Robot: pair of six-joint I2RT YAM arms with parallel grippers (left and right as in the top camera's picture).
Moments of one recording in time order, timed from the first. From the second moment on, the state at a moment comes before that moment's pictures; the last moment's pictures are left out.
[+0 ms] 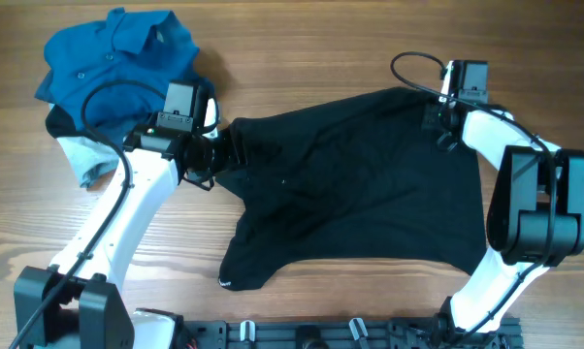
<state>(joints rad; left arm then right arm) -0.22 1.52 1.09 -0.77 0.29 -0.51 -0.07 2.00 1.17 -0.20 0.08 0.07</state>
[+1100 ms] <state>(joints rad) -0.44 1.85 1.09 -0.27 0.24 -0.30 -0.28 2.00 1.39 -0.43 0.06 0.16</state>
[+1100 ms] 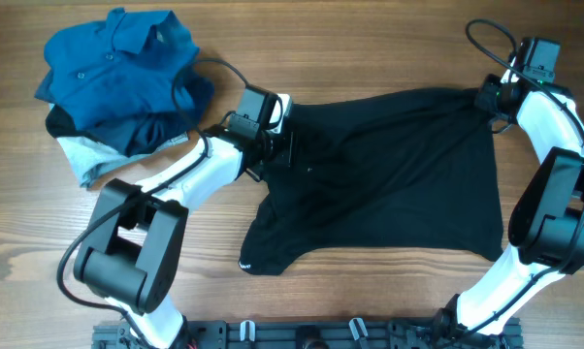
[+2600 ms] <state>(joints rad) -0.22 2.10 1.59 -0.42 0.11 -0.42 -0.40 2.00 1.39 -0.46 -0.09 0.27</state>
